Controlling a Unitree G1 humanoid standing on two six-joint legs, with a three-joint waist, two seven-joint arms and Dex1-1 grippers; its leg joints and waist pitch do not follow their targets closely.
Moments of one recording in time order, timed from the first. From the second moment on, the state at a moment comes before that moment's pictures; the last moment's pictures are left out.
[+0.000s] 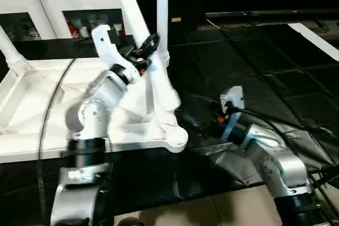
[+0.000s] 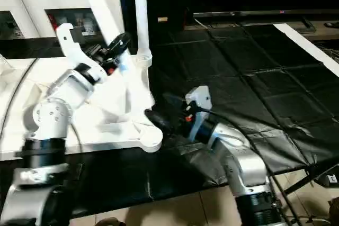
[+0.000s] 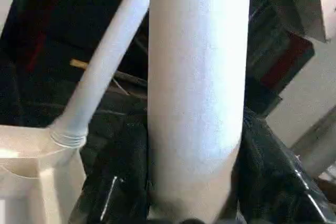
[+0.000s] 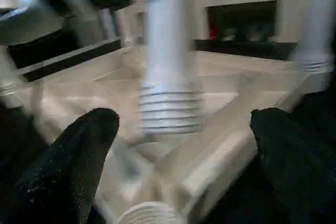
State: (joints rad) left arm -0.69 0.10 0.26 0.16 -0.59 0.58 -0.28; right arm -0.28 -0.22 0.04 0.01 0.40 0.34 0.70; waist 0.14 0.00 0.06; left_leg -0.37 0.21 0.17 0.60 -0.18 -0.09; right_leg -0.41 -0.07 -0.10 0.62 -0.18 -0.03
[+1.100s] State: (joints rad) left arm -0.69 0.20 0.16 0.08 -0.70 0.72 -0.57; right arm -0.46 -0.19 -0.03 0.08 0.55 0.46 0.74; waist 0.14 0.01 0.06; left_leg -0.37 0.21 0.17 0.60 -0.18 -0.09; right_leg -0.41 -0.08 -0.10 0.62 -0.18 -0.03
